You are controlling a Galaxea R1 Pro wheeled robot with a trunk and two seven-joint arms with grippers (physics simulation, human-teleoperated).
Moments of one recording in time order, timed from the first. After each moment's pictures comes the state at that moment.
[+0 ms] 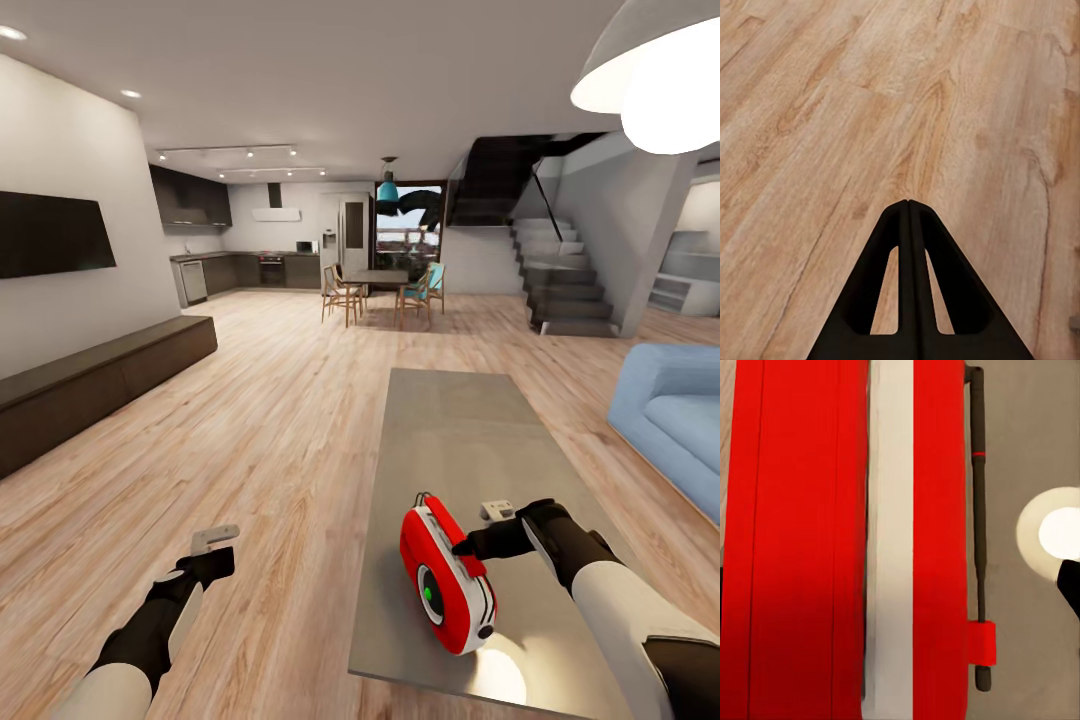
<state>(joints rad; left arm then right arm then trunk) -0.55 0.03 0.22 -0.64 -0.01 0.23 0.01 -0.85 -0.14 -0.03 -0.42 0.28 0.65 0.64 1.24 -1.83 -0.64</state>
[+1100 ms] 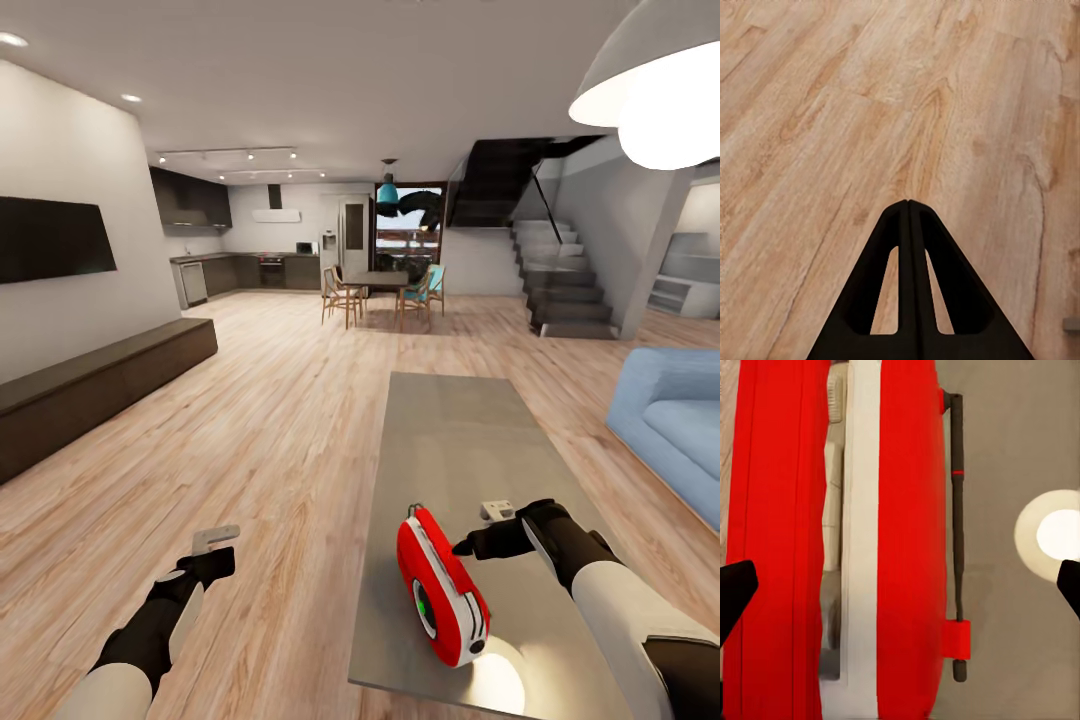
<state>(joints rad) -0.55 0.03 0.21 -0.64 -0.01 0.23 0.01 -0.85 -0.14 -0.03 -0.42 0.28 0.65 0.64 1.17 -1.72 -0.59</state>
